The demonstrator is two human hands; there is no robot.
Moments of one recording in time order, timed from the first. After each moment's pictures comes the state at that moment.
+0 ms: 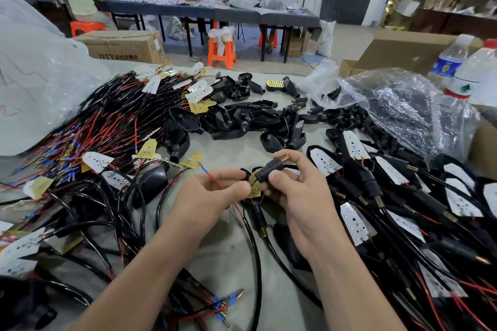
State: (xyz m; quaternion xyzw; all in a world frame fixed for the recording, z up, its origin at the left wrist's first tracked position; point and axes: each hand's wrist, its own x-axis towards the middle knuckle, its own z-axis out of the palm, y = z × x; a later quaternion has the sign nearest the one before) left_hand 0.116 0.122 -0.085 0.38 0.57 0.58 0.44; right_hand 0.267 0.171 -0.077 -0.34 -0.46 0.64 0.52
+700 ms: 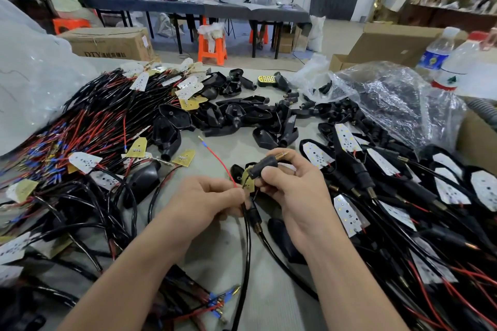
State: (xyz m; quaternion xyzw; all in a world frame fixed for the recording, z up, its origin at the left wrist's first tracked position) left_hand 0.111 0.122 -0.089 0.43 0.60 0.47 0.49; right_hand 0.269 0.168 -0.074 -0.34 -0.43 0.66 0.52
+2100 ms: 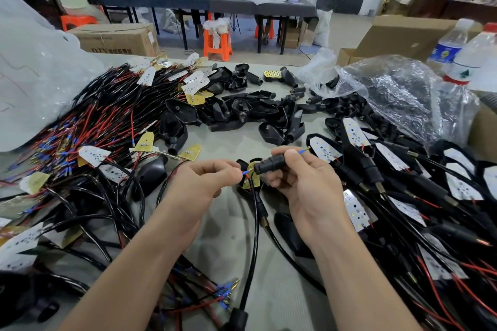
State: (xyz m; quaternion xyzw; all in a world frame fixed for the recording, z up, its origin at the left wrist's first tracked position) left_hand 0.105 0.121 -0.080 0.39 0.56 0.57 0.46; right_hand 0.267 0.172 -0.078 -0.37 -0.39 0.64 0.55
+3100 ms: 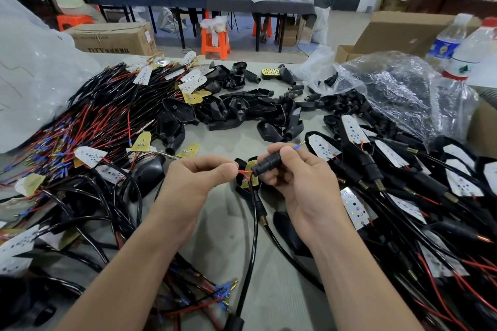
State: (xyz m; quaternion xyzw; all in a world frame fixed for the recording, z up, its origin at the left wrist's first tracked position) left_hand 0.104 0.122 -0.078 0.39 0.54 0.60 0.44; right_hand 0.267 0.171 -0.075 -0.36 -0.41 0.65 0.53
